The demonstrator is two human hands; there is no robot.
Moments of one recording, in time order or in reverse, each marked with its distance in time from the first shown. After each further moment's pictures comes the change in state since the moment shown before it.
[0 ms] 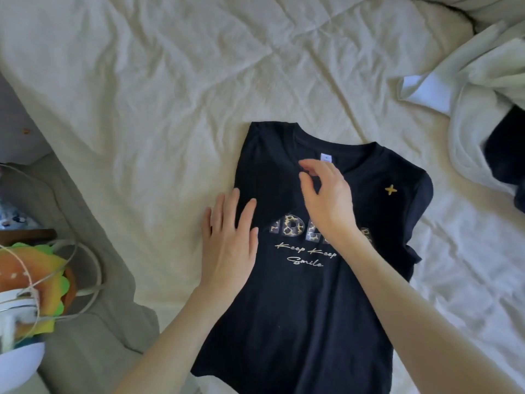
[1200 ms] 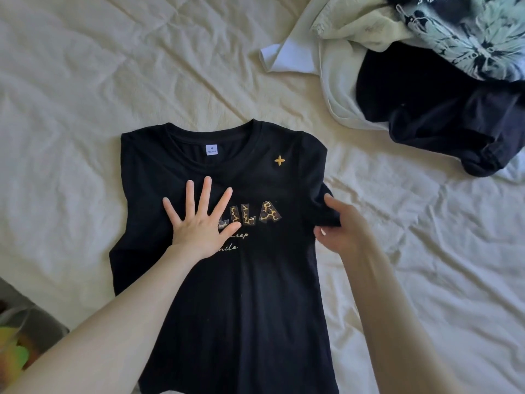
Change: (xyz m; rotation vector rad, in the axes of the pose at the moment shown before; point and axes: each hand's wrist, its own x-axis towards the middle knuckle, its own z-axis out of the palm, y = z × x) left_hand 0.051 0.069 0.065 0.320 -0.647 0.172; right_hand -0.075 0.114 -0.124 1.347 0.435 1.316
